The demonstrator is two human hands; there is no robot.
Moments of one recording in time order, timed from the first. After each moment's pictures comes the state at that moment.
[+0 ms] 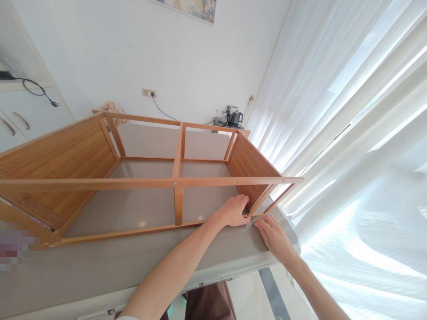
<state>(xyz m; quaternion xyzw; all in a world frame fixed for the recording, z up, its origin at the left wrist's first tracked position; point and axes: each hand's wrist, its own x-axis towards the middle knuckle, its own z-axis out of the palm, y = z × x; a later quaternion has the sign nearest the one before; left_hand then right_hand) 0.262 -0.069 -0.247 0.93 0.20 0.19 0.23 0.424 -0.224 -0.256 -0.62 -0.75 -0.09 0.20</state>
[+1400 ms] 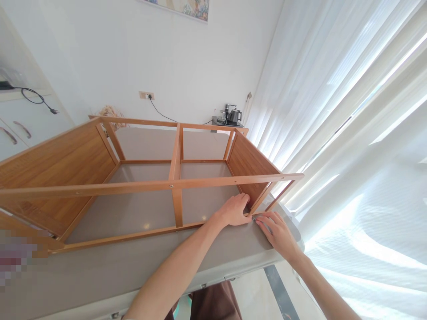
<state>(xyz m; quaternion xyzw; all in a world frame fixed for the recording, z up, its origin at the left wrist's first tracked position) 0.262 -0.068 -0.248 0.93 0.19 0.21 0.24 0.442 -0.220 -0.270 -0.62 -0.74 -0.10 0.23</state>
